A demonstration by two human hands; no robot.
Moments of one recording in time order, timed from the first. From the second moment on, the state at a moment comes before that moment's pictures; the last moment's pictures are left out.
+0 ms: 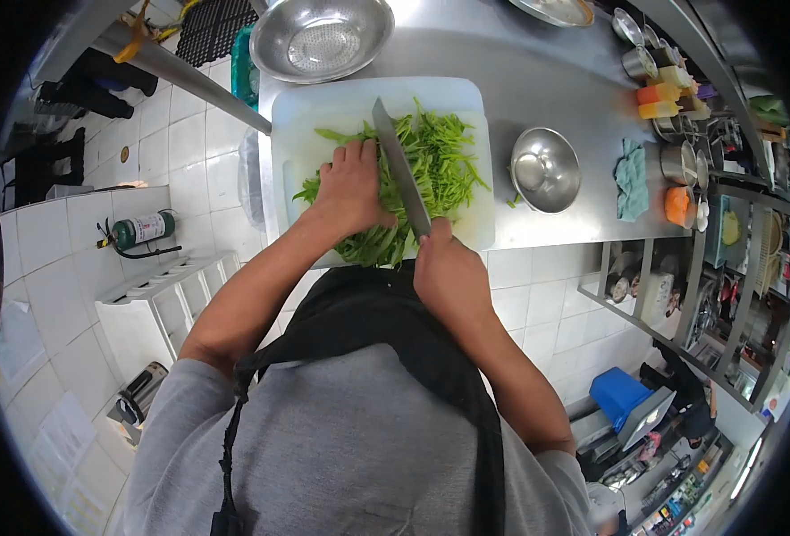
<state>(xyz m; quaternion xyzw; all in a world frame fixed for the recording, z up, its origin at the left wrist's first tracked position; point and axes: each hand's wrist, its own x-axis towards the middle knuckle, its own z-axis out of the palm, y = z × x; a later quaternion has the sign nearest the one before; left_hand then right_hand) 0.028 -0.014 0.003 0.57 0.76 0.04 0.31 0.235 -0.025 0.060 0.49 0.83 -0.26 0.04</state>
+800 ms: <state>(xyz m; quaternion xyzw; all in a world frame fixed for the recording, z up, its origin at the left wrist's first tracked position) 0.035 -0.003 -0.004 0.62 0.75 -0.04 0.25 0.201 -0.016 0.056 0.44 0.87 -0.15 0.13</state>
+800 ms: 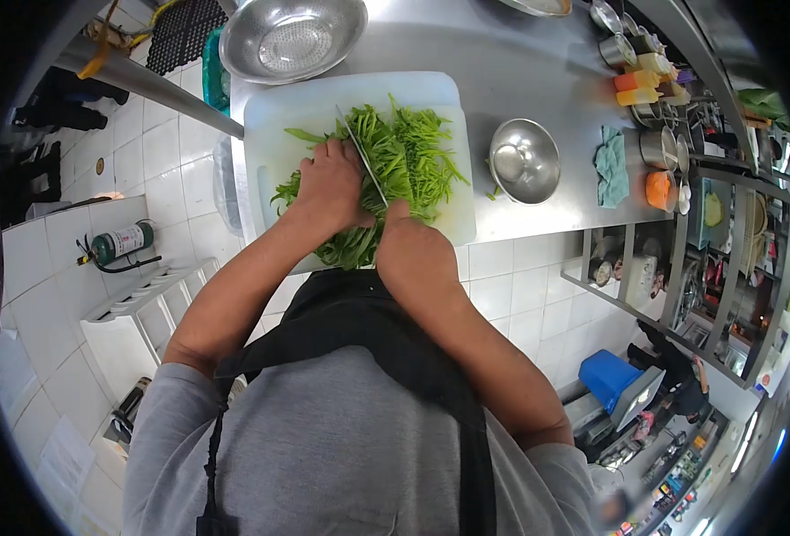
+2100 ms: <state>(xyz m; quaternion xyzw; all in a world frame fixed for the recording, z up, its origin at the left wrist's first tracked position) -0.028 -0.048 0.069 0.51 0.60 0.45 0.42 0.260 0.009 0.035 0.45 0.83 -0.31 -0.11</state>
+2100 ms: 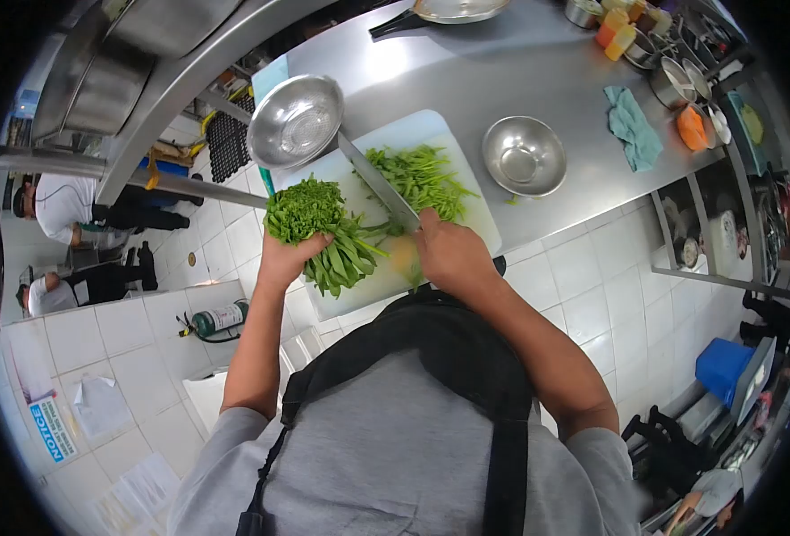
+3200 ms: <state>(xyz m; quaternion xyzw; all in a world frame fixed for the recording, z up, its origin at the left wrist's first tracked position) 0.255 0.192 0.026 0.82 0.55 -0.04 0.18 0.524 0.018 0.047 0.74 0.46 -0.36 -0.33</state>
